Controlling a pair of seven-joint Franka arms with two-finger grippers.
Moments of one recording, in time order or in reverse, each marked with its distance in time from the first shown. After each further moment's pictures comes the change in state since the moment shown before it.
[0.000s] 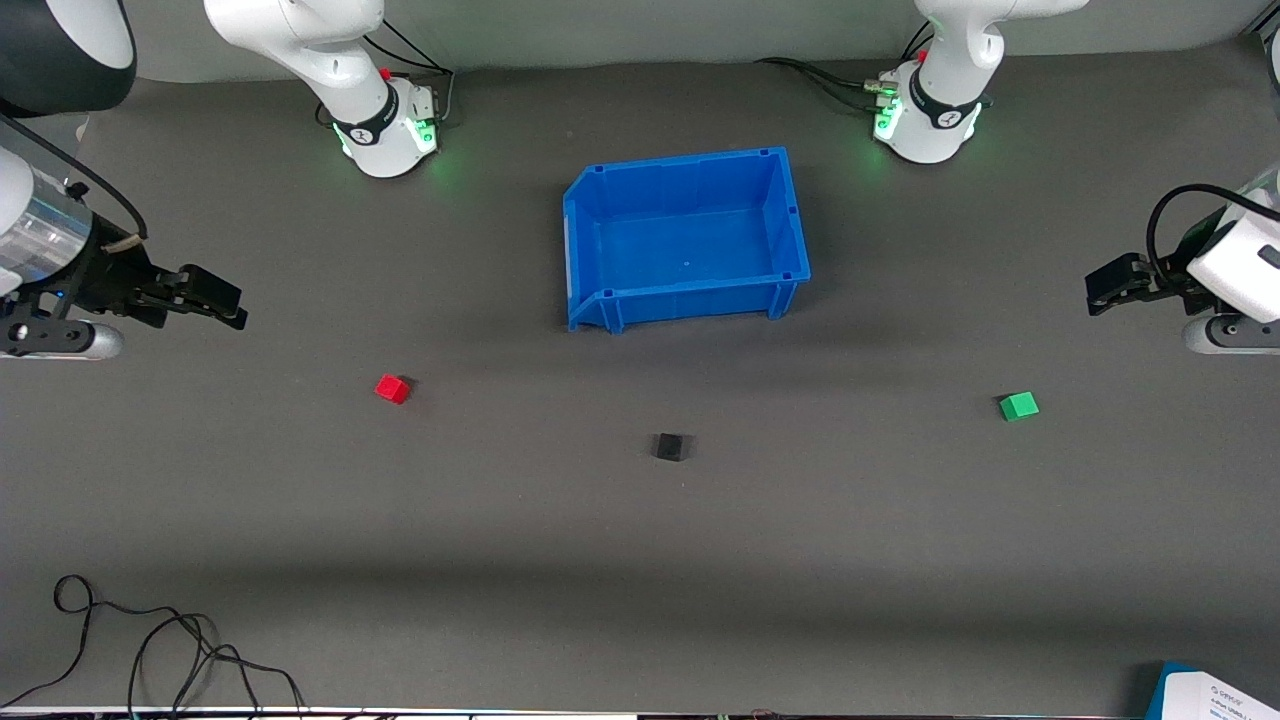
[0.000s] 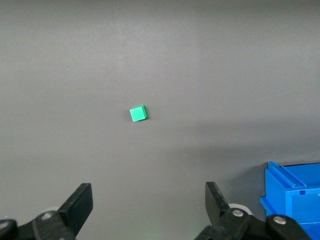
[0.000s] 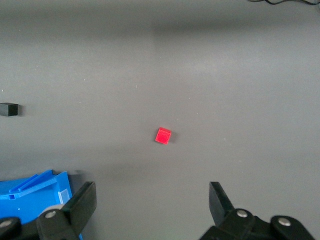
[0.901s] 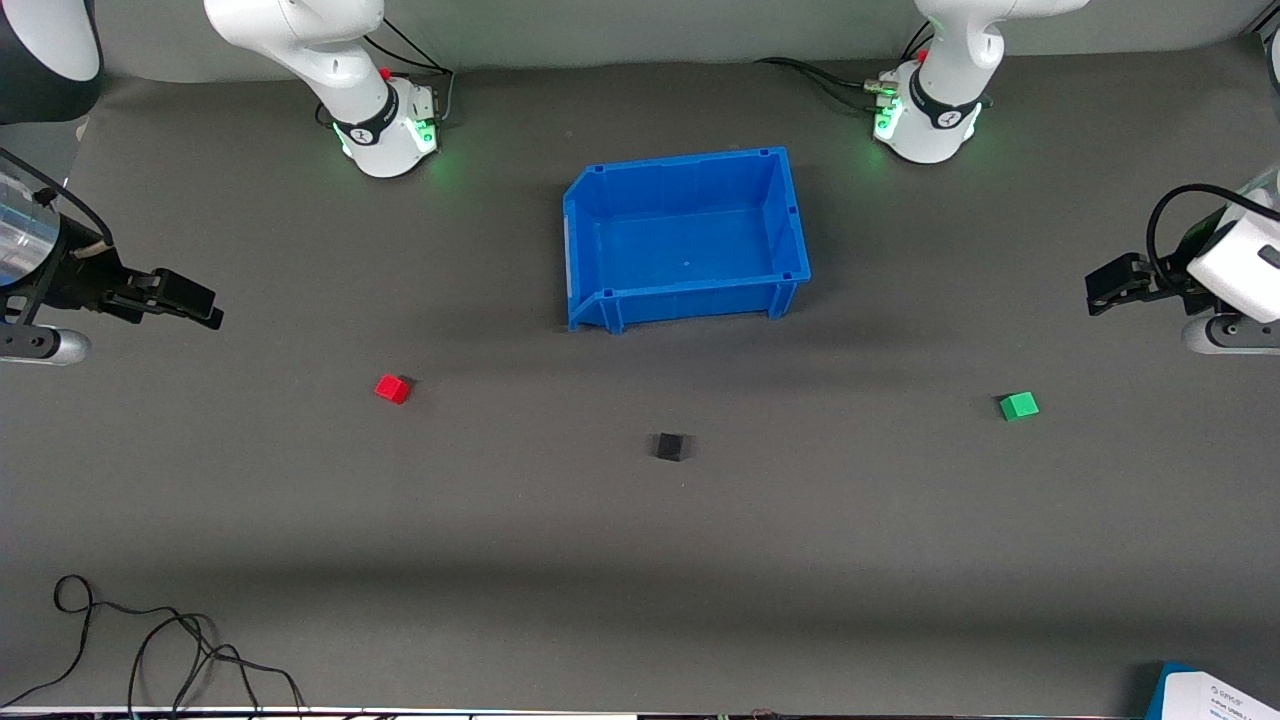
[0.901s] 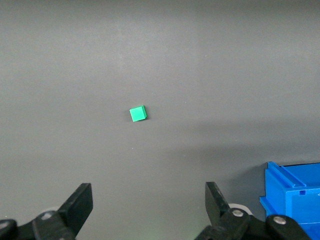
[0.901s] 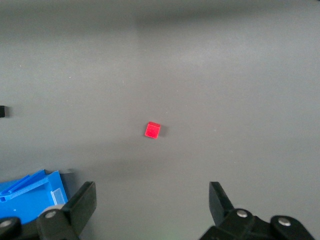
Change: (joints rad) left arm 0.000 0.000 0.000 0.000 0.000 0.000 0.000; right arm -0.003 0.009 -0.050 -0.001 0.000 -0.035 0.000
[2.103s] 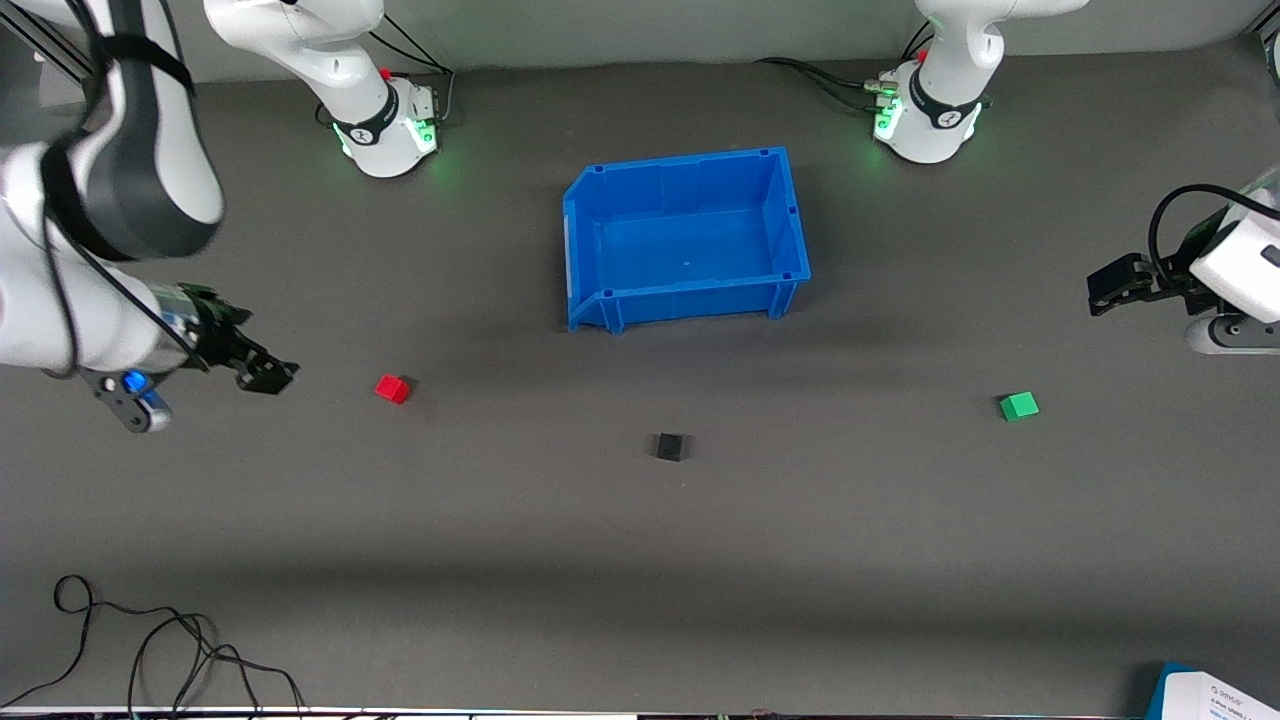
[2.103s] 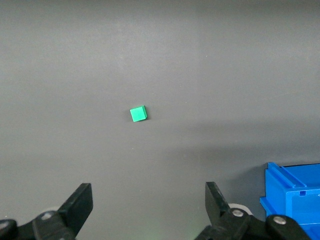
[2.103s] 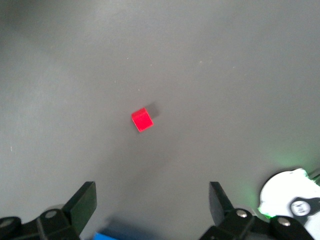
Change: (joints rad) left arm 0.000 0.000 0.003 0.000 -0.001 0.001 0.000; right arm 0.052 0.184 0.005 -0.070 0.001 0.027 0.848
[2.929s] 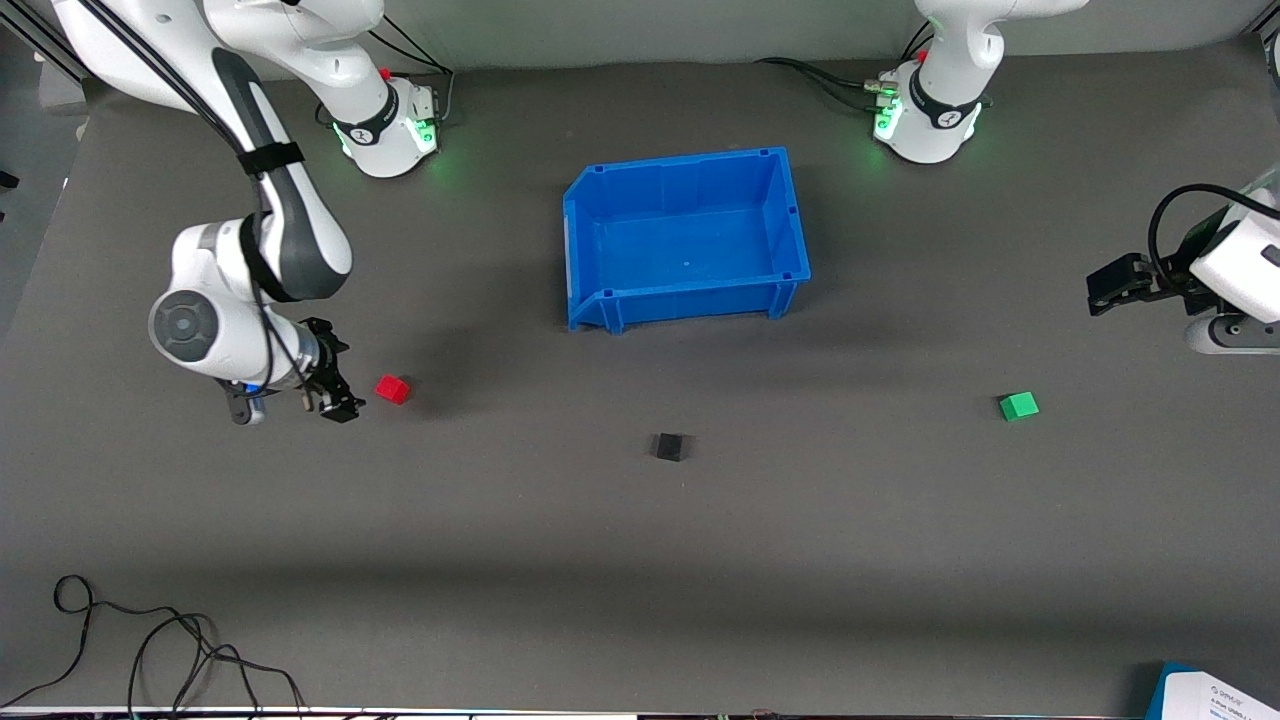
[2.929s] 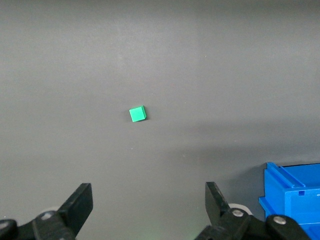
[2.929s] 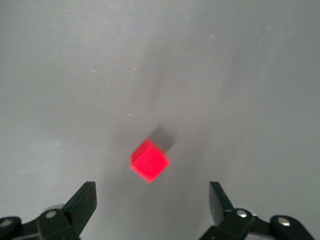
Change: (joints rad) left arm 0.000 0.000 0.000 0.000 -0.003 0.000 0.000; right arm 0.026 0.006 -0.004 -0.508 -0.054 0.600 0.296
